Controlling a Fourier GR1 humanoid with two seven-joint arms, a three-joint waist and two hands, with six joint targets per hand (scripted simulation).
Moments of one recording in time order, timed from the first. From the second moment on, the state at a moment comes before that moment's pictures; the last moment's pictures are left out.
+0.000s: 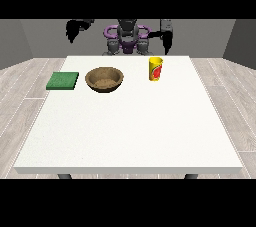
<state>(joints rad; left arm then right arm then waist) -0.15 0.03 0.02 -1.63 0.00 0.07 -0.11 -0.10 -0.08 -0.15 -1.82 -0.16 0.04 0.09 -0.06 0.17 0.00</state>
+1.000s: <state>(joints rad) -0.33 0.07 0.15 -0.90 0.00 0.02 -0.55 -0.14 -0.20 -0.27 -1.58 -0.25 0.18 -0.02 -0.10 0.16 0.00</state>
